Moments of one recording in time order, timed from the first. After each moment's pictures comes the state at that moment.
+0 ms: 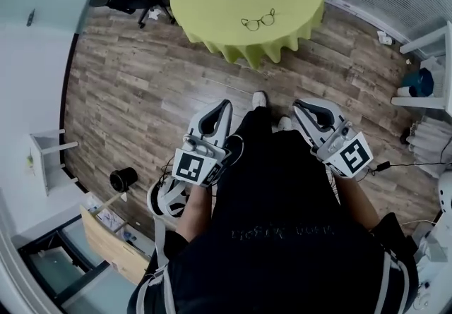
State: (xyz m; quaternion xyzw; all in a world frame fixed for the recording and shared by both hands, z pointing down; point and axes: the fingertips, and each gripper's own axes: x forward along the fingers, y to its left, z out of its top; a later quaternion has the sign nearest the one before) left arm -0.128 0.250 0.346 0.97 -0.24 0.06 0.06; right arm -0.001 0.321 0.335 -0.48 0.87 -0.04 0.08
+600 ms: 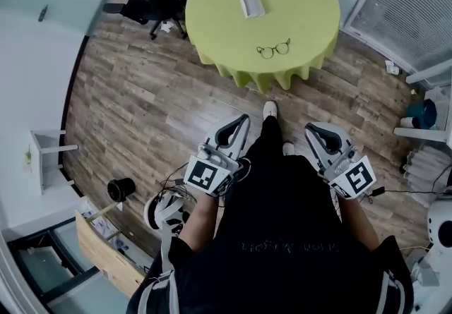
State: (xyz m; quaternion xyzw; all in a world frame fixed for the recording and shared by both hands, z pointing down) left arm -0.104 0.209 0.358 0.97 -0.22 0.05 0.08; right arm 0.011 0.284 0.357 -0.48 0.87 -0.08 0.06
